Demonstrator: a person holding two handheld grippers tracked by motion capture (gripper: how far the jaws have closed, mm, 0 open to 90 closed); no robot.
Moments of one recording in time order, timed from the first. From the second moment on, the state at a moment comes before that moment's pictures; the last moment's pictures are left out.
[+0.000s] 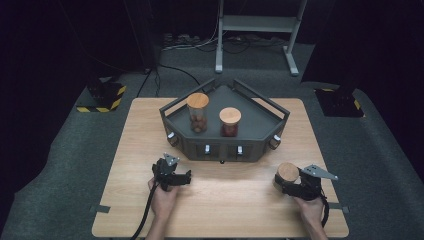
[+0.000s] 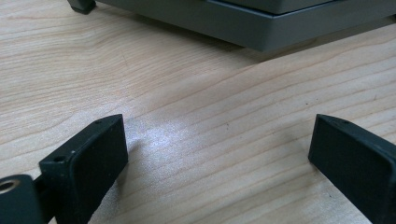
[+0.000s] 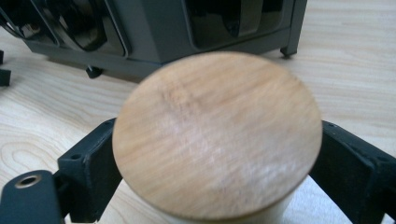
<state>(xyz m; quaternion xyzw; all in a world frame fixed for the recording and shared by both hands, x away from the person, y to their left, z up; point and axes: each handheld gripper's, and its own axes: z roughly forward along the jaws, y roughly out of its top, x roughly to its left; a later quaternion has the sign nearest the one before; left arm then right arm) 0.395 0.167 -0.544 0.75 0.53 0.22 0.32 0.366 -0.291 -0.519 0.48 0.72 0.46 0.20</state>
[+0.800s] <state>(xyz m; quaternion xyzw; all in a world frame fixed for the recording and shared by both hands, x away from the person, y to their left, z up) 0.395 0.168 -0.544 0.75 0.53 0.22 0.32 0.360 -0.287 -0.533 0.48 0.73 0.44 0.22</state>
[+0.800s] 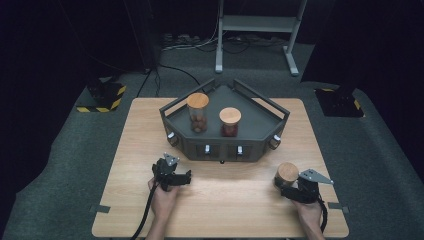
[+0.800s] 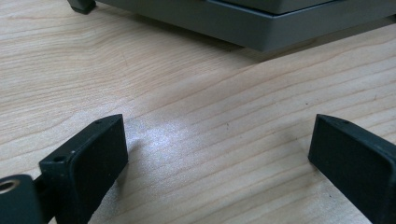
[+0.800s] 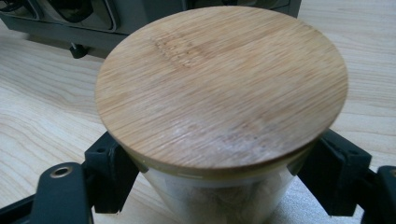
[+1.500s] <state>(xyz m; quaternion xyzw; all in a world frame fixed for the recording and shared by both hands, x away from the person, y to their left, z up) 0.395 0.168 -0.544 0.75 0.53 0.22 0.32 0.358 -0.280 -0.524 0.46 0.73 0.43 0.25</state>
